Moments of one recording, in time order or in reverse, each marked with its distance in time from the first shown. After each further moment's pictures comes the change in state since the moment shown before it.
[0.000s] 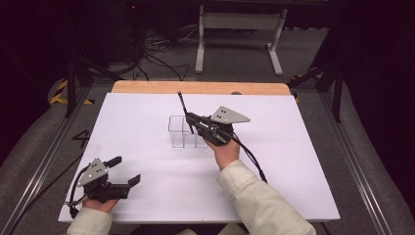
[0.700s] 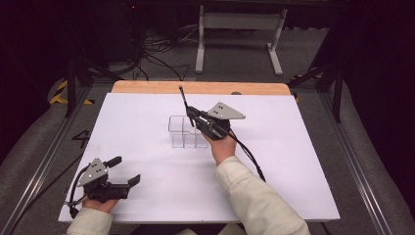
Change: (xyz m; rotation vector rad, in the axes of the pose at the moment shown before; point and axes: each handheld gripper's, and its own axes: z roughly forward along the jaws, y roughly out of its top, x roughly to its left) left arm 0.000 0.000 0.000 0.001 0.000 0.001; right arm -0.013 -0.007 0.018 -0.013 -0.076 -0.024
